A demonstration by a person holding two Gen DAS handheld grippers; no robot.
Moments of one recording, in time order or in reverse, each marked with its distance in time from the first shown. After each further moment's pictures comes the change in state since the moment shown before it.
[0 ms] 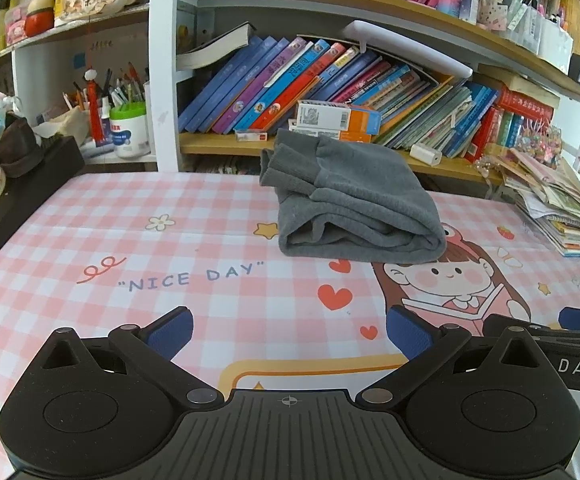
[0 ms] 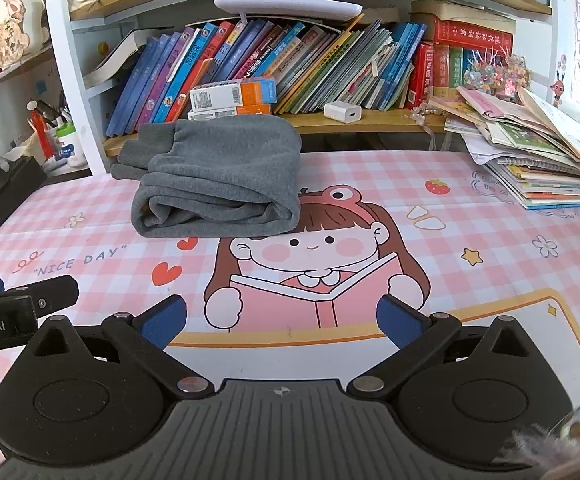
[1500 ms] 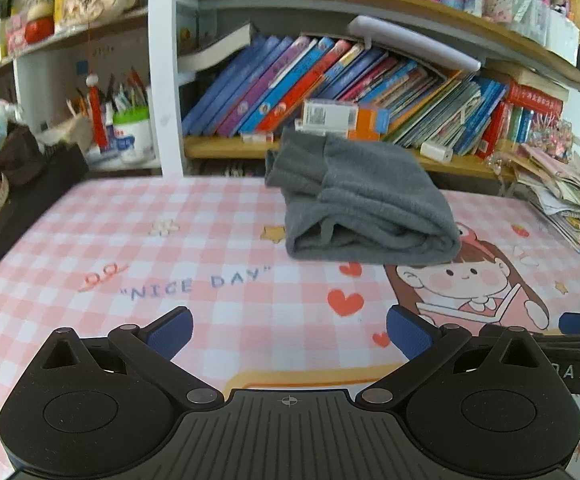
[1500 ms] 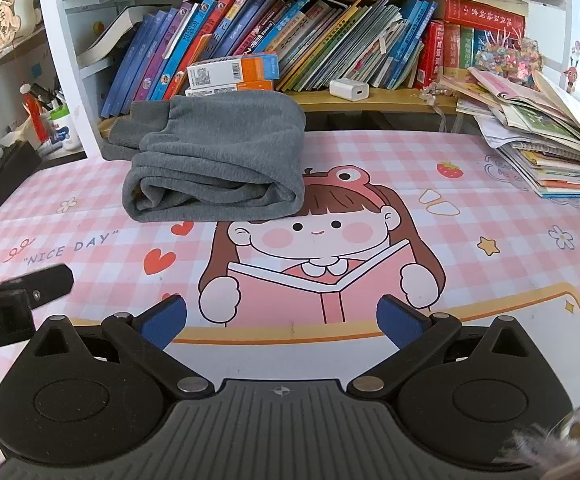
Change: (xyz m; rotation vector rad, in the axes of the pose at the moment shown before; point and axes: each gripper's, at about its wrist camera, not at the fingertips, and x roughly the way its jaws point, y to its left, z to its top) left arm 0.014 -0.006 -0.002 0.031 -0.015 0.039; right arm 0.027 -0.001 0.001 -0.004 0.063 0.010
